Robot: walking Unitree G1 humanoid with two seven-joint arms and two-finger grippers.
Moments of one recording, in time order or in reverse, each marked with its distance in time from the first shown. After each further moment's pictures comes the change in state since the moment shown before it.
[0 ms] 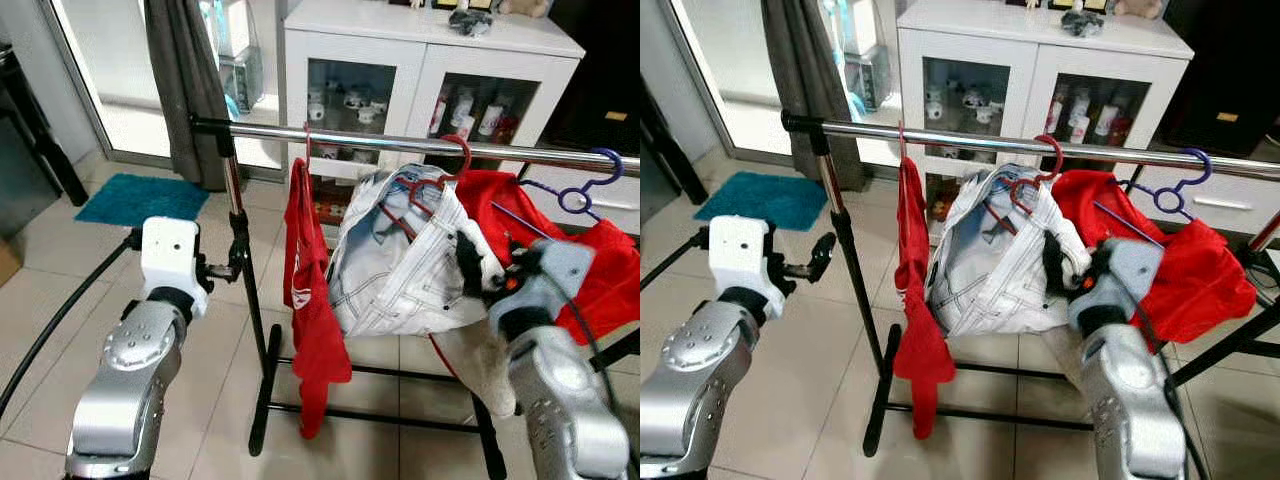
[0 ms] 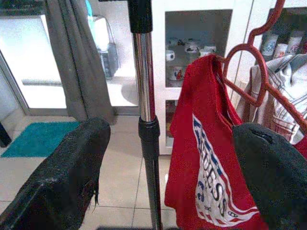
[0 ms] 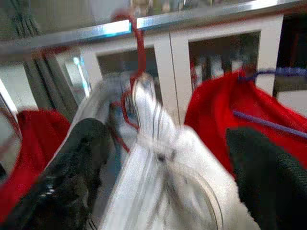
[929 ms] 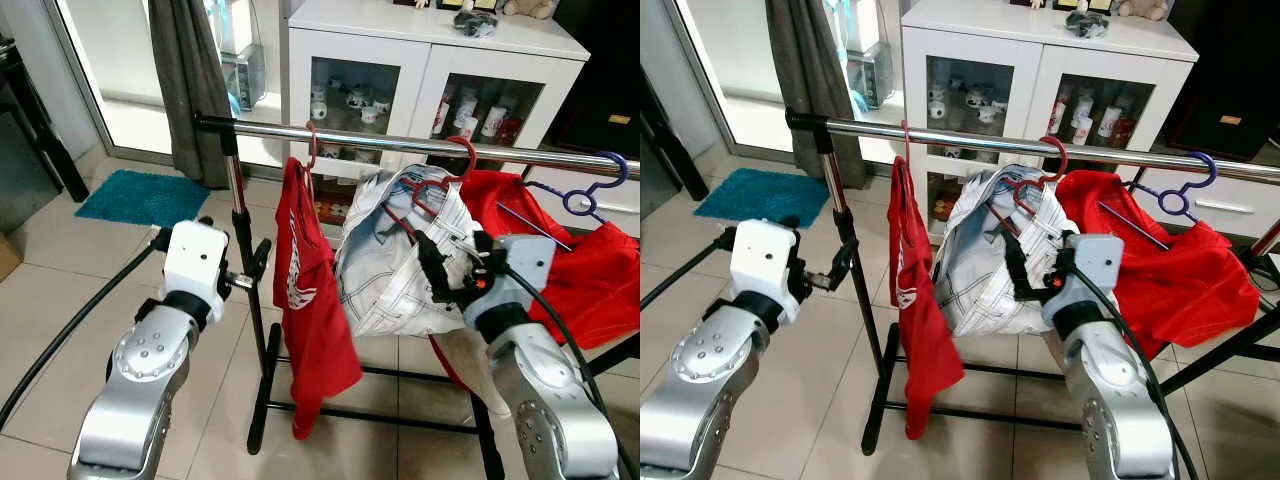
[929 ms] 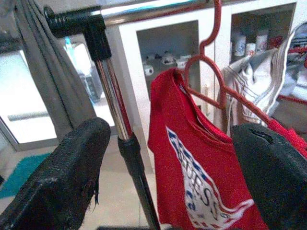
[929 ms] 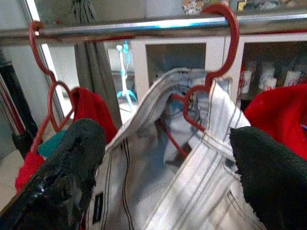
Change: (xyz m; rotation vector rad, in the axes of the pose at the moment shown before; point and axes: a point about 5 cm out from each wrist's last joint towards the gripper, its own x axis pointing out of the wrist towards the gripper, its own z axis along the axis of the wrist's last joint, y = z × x) left arm -0.007 -0.018 0.007 0.144 -0.082 -0.108; right arm 0.000 0.031 -0.006 -0.092 0.036 0.205
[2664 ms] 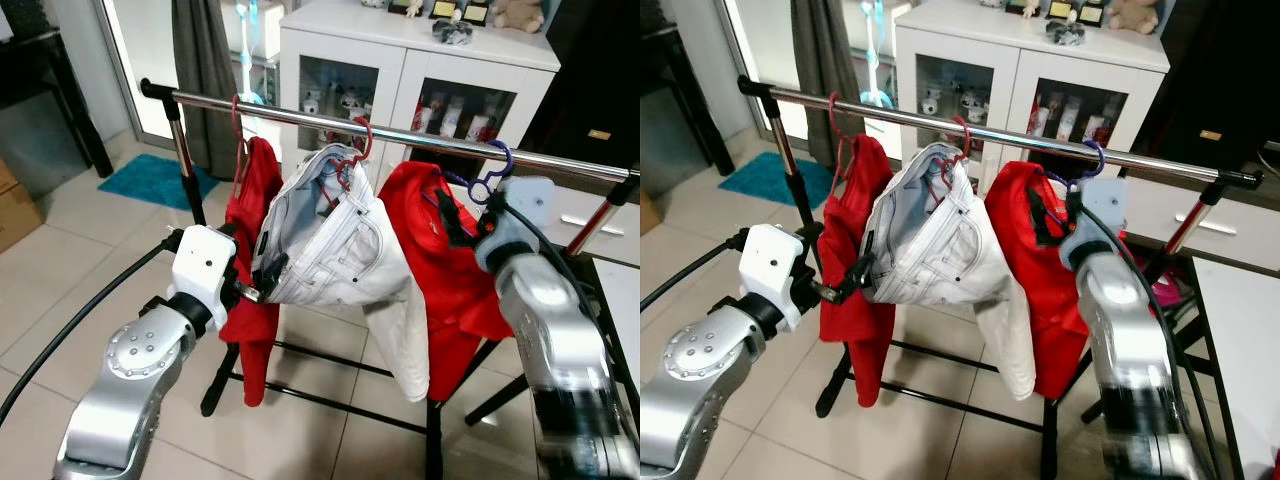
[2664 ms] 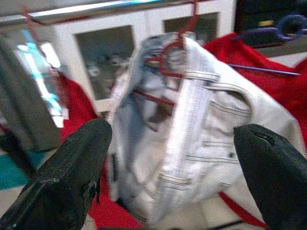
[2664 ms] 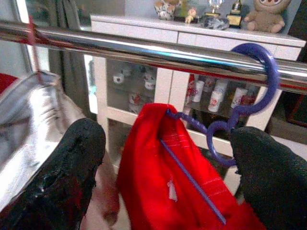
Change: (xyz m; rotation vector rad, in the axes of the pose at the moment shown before) left arm -0.004 -0.006 -0.004 -0.030 0.024 -0.258; right arm 0.075 -0.045 0.017 -0.158 0.060 -0.122
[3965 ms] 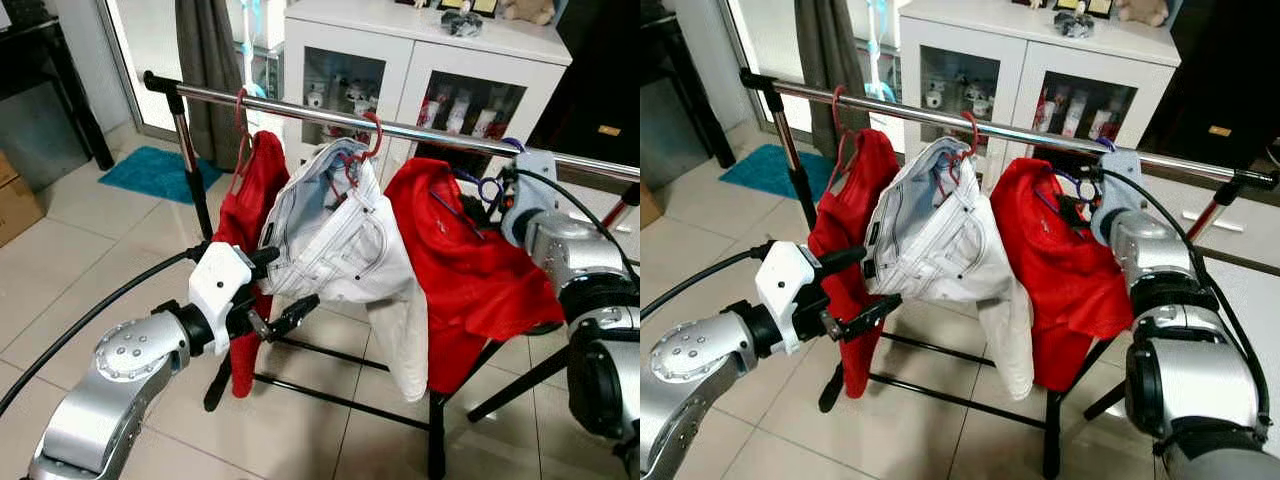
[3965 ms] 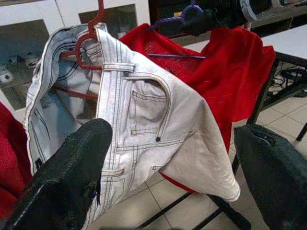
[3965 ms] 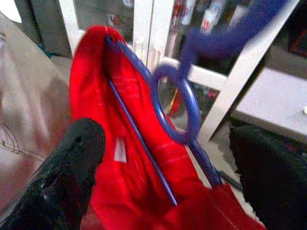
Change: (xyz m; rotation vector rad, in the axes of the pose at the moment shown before) left arm -0.009 -0.013 0.004 0.032 0.003 -0.344; right arm 0.044 -0.060 -0.010 -0.007 0.353 -0.030
